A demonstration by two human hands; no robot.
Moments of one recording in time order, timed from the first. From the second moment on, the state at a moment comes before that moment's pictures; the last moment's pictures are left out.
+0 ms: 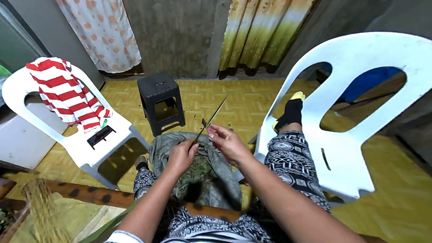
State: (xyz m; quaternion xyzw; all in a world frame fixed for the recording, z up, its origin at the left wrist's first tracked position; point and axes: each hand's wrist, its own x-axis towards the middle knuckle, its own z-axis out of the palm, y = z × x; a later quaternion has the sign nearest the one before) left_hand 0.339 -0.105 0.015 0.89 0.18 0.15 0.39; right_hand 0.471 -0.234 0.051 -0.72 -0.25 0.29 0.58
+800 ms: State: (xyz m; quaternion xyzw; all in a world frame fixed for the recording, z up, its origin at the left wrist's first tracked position) left_hand 0.317 -0.107 -0.006 0.88 0.19 0.24 0.36; right_hand 0.475 -0.212 0.053 -0.67 -0.17 0.30 0.66
